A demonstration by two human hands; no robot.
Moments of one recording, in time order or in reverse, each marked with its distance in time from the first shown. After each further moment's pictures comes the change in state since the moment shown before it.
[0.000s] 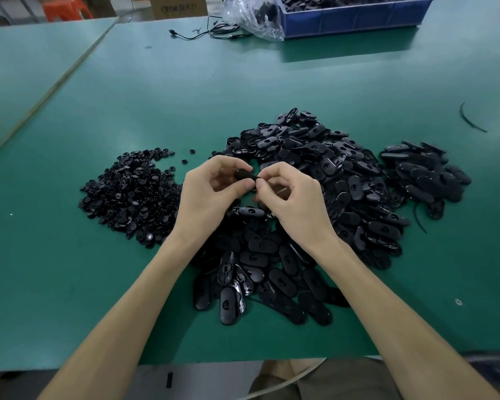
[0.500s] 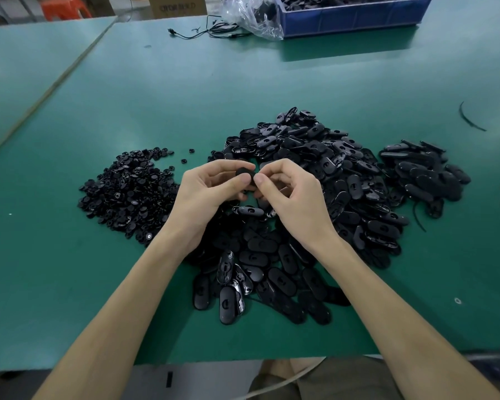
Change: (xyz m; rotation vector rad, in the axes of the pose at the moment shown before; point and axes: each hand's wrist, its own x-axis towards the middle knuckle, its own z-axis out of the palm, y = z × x) left_hand 0.002 -0.003 -0.007 -0.343 -0.124 -0.193; right_hand 0.002 -0.002 -0.001 0.056 0.006 0.010
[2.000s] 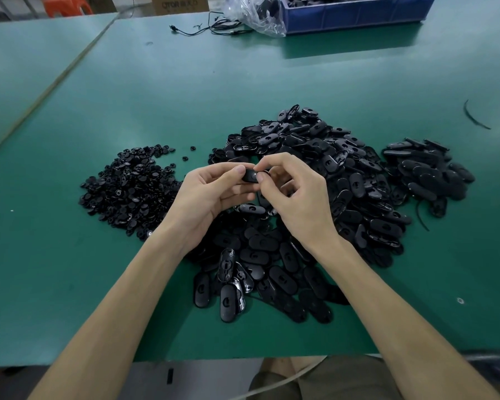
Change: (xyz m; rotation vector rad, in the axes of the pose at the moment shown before) left_hand 0.000 0.001 0.000 -0.175 -0.023 -0.155; right_hand 0.003 0.009 0.004 -0.064 0.062 -0.205
